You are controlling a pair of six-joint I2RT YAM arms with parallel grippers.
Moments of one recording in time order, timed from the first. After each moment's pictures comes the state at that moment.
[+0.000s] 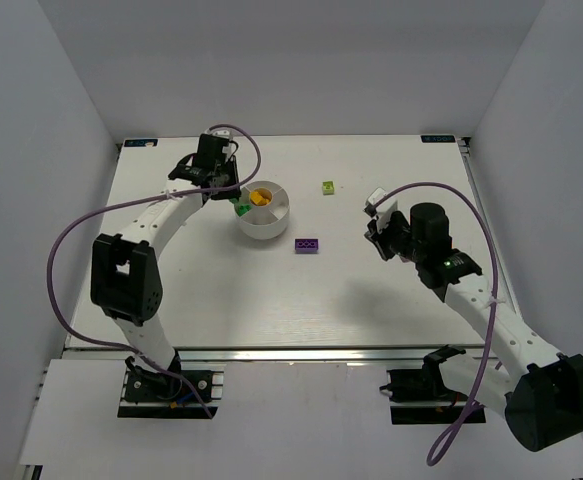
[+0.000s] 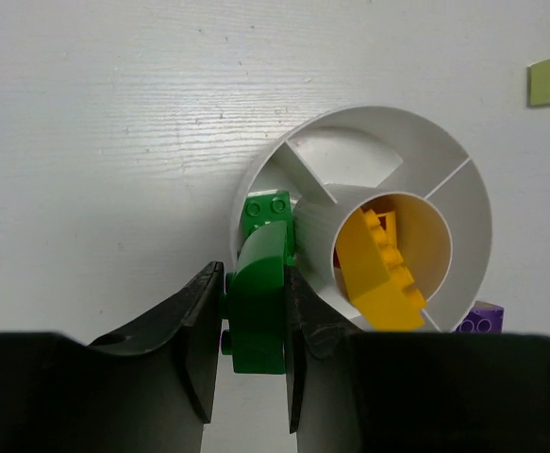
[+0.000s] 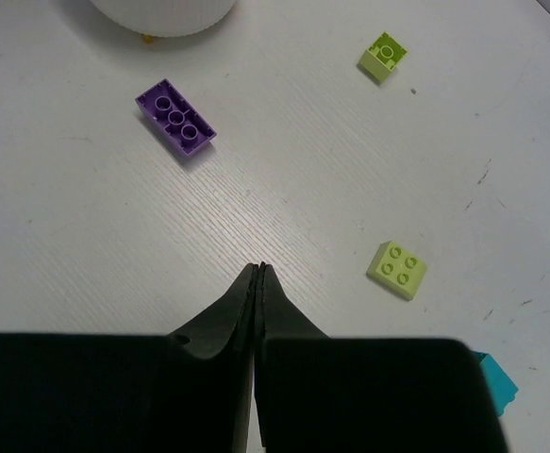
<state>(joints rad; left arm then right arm) -0.31 1.75 1.47 -0.50 -0.10 -0.31 0.38 1.02 0.72 -0.16 -0.32 -0.39</state>
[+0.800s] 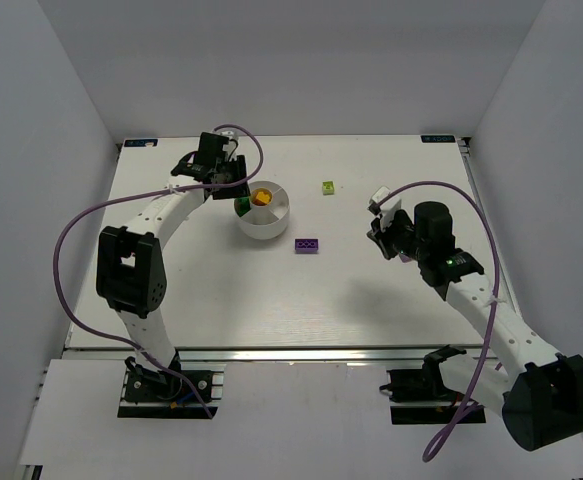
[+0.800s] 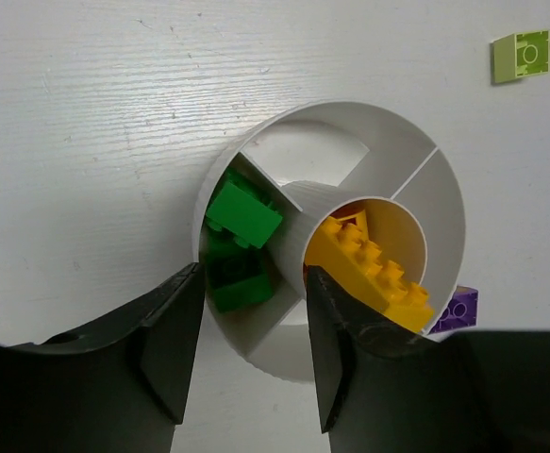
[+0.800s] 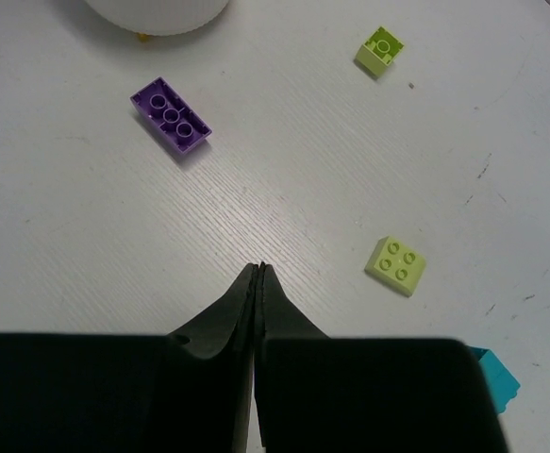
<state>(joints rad) -0.29 1.83 1.52 -0.49 0.04 -0.30 0.35 1.03 0.72 -0.16 -0.36 -0.38</state>
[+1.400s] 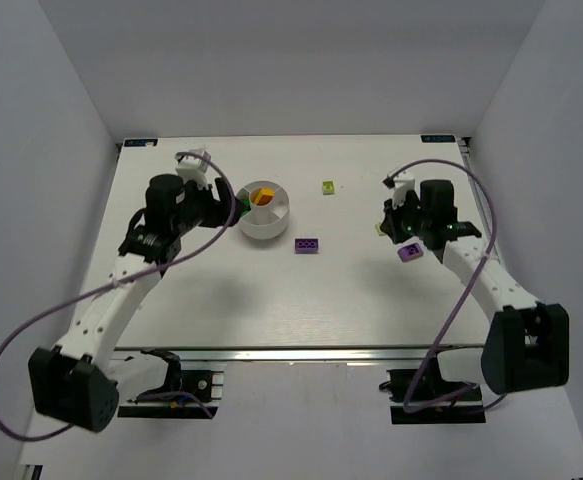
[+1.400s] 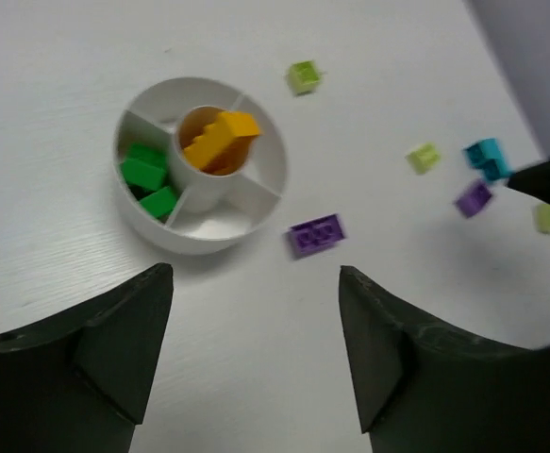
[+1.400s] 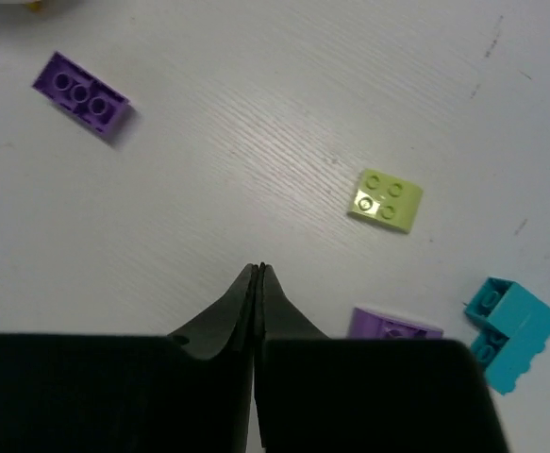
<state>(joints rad) -0.28 1.20 1.04 -0.24 0.19 -0.29 0.21 1.26 0.85 -0.26 -0.37 -0.27</state>
